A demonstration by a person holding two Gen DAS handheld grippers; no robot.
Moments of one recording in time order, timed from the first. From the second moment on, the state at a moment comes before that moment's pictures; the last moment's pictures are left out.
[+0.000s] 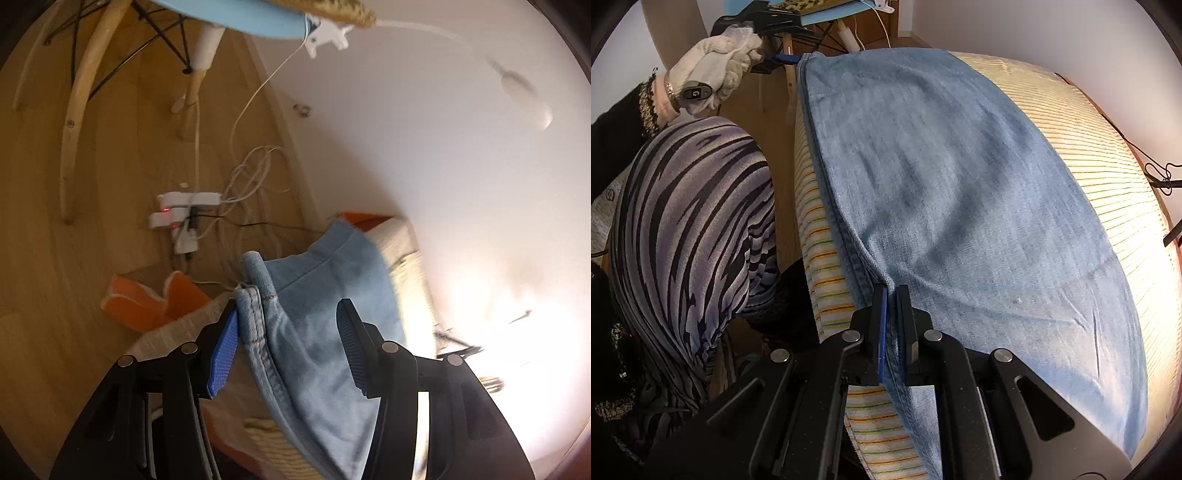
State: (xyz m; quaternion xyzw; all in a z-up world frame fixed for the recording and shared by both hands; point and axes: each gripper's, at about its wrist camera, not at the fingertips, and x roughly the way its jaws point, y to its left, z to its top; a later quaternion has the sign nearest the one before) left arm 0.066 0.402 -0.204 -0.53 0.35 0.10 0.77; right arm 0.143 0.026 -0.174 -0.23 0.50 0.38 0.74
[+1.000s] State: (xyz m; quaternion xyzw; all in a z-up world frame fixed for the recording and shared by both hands) left arm 0.127 0.195 -0.131 -0.19 0.42 -0.20 0.86; right arm 0.211 -0.082 -0.128 0.10 0.48 0.30 0.82
